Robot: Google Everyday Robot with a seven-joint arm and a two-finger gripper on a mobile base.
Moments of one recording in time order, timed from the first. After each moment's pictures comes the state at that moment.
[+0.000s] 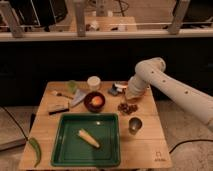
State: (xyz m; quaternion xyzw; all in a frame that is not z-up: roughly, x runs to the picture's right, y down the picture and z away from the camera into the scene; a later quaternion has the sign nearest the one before) arm 0.147 0.051 0.806 -0.23 -0.15 -0.11 0.96
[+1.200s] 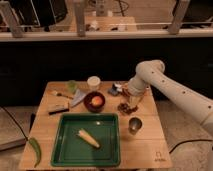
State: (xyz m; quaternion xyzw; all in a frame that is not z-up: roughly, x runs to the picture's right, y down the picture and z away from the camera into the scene) arm 0.141 0.060 0.825 -0.25 -0.18 -0.11 0.95
